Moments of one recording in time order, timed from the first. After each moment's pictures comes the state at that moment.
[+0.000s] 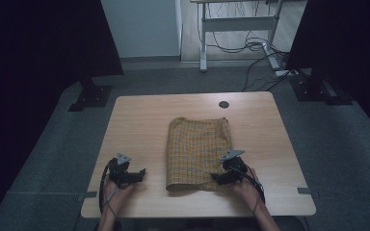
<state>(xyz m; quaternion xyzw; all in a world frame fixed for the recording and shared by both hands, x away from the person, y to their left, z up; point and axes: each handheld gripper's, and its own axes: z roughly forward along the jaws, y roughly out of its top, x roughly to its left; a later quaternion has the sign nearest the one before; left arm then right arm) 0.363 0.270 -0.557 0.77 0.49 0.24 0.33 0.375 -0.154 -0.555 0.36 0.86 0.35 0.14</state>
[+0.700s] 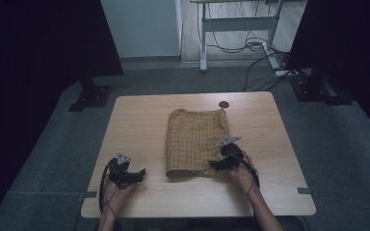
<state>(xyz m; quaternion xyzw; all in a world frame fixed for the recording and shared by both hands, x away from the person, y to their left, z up) 0.364 0.270 -0.557 0.77 0.49 0.24 0.33 0.425 -0.151 -0.553 0.37 0.85 0.35 0.14</state>
